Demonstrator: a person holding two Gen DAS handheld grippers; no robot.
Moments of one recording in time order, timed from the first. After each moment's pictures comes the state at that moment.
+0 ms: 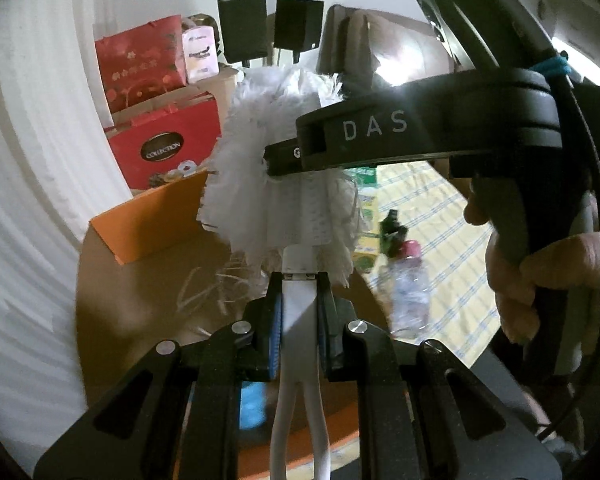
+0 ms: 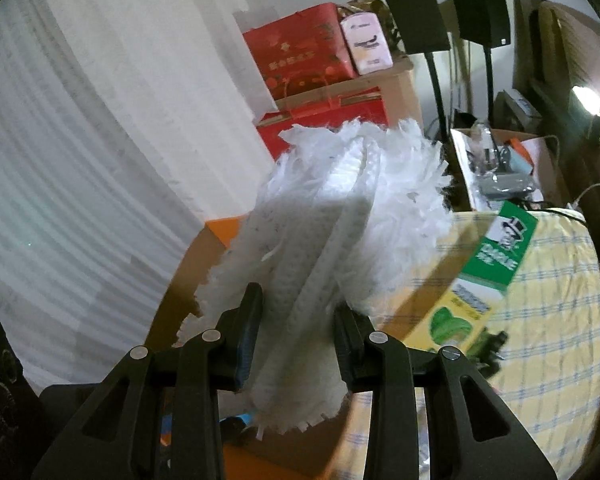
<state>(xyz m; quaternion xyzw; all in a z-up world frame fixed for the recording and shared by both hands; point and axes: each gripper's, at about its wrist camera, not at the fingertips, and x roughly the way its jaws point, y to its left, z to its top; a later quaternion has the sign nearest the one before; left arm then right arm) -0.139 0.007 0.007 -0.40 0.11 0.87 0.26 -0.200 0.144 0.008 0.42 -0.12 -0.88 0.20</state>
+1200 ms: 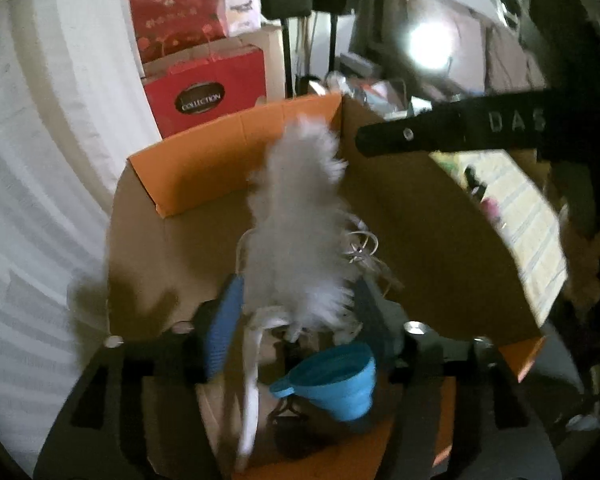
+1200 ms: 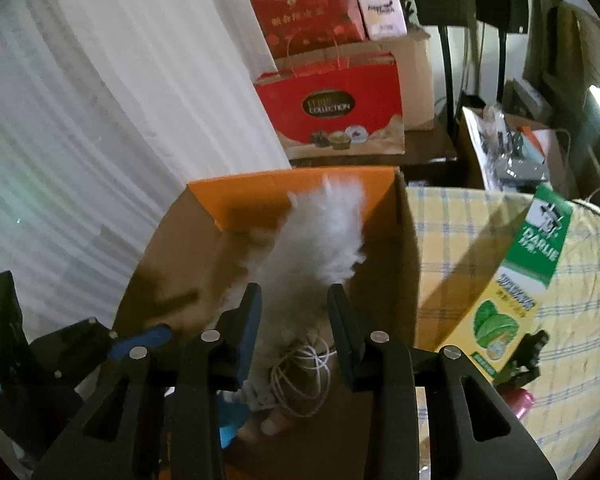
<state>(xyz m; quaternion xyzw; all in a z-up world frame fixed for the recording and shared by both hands) -0.170 -0.063 -0.039 -0.44 0.10 0.86 0.22 -0.224 0.098 -0.035 0.45 -0.08 -0.87 0.19</state>
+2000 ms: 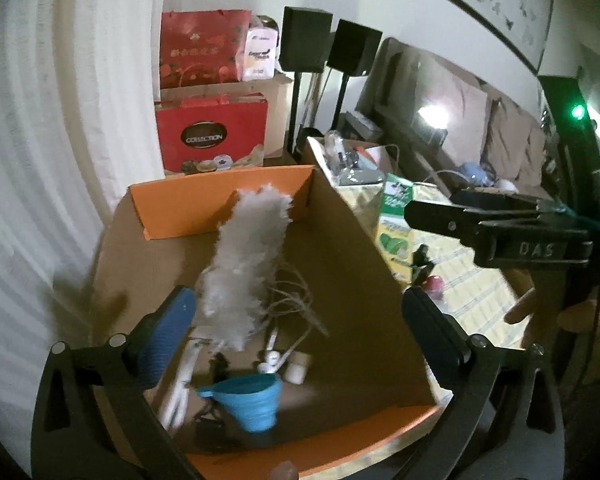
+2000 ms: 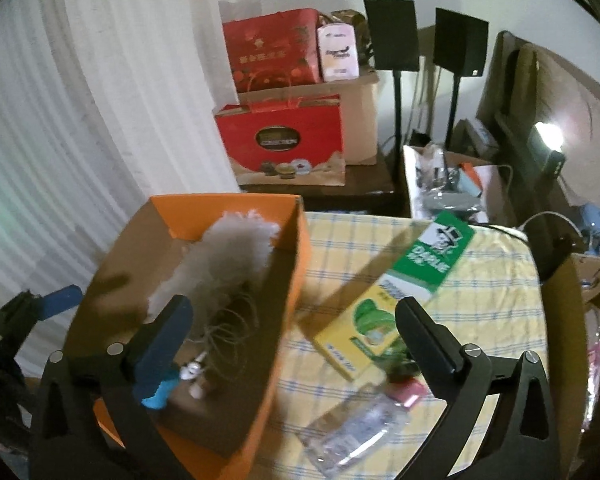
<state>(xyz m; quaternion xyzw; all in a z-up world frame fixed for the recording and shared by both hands) -0.145 -0.041 0.009 -0.39 0.00 0.89 0.21 -0.178 0.166 0.002 0.41 -0.02 -0.90 0.13</state>
